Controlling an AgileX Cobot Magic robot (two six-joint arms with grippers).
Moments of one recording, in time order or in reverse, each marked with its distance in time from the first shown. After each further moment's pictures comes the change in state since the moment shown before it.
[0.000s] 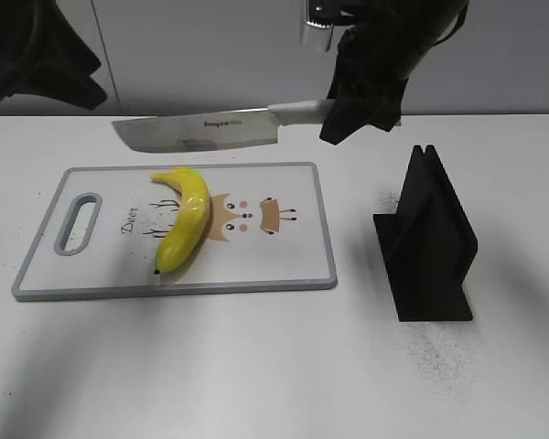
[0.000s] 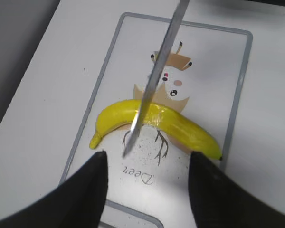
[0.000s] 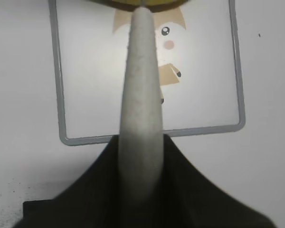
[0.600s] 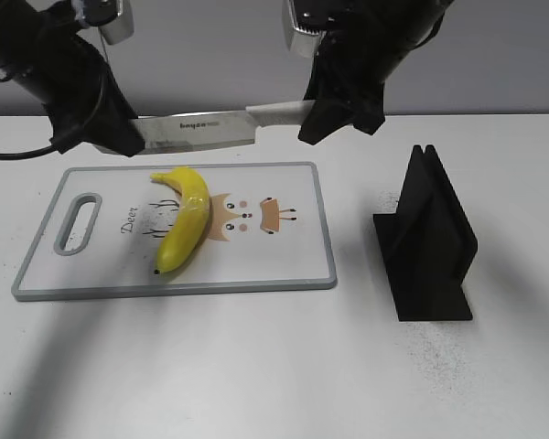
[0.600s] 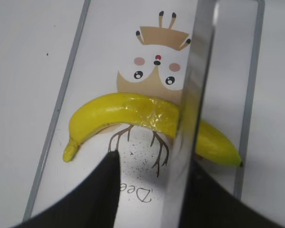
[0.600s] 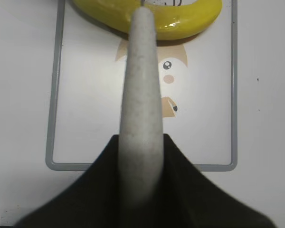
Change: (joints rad) left arm -0.041 0.221 -0.043 0.015 -0.055 0.057; right arm 0.011 0.047 -0.037 0.082 -0.011 -0.138
